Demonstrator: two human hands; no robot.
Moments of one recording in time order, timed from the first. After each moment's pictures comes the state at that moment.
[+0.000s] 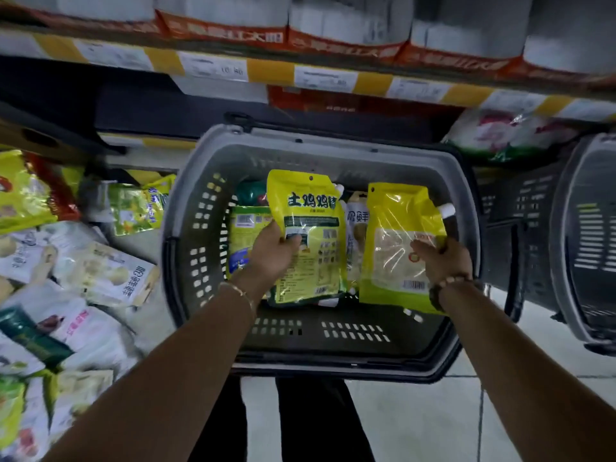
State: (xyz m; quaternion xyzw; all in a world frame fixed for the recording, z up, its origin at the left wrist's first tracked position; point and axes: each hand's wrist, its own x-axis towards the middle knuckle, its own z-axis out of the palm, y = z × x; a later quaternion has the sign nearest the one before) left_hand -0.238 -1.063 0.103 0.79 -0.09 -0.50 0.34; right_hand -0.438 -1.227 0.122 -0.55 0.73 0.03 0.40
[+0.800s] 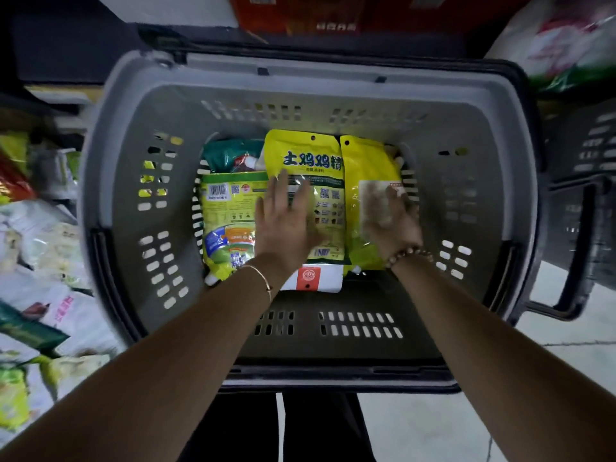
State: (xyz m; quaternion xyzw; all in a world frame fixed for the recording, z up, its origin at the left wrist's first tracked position) left_hand -0.277 -1.081 0.013 0.85 -0.40 -0.33 0.07; right_hand -0.415 -1.201 0.002 -0.71 0.56 0.24 0.34
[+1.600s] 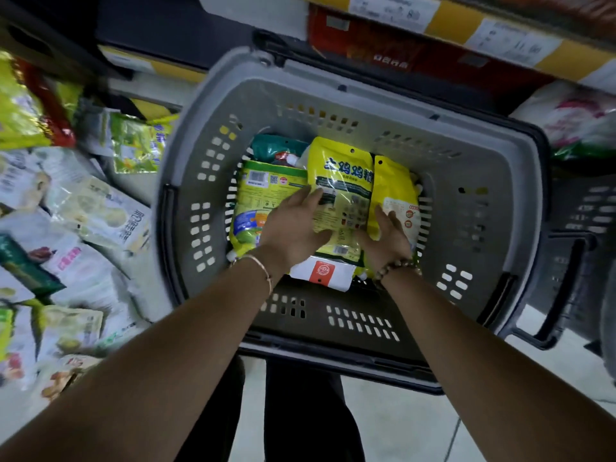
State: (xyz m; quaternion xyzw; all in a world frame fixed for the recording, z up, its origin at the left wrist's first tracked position) left_hand -0.247 -1.052 0.049 0.84 -0.32 -0.42 0.16; right_hand -0.378 -1.171 0.039 -0.71 0.54 0.23 0.39
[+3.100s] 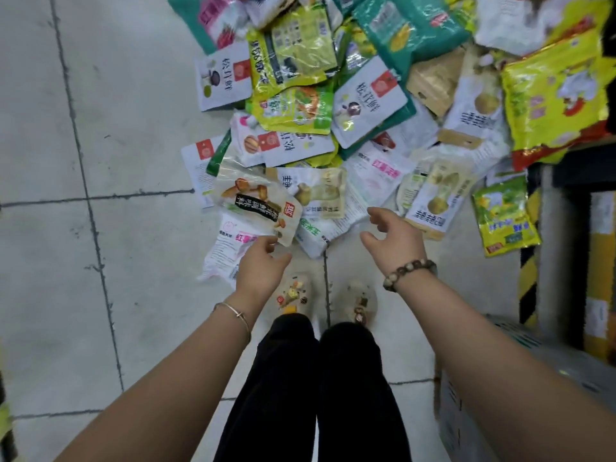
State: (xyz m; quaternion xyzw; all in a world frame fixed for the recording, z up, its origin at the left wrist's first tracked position) left_hand -0.325 -0.449 0.001 0.64 0.55 -0.21 0.49; right_hand -0.169 -0.597 0.040 -0.90 -0.07 0.38 0.22
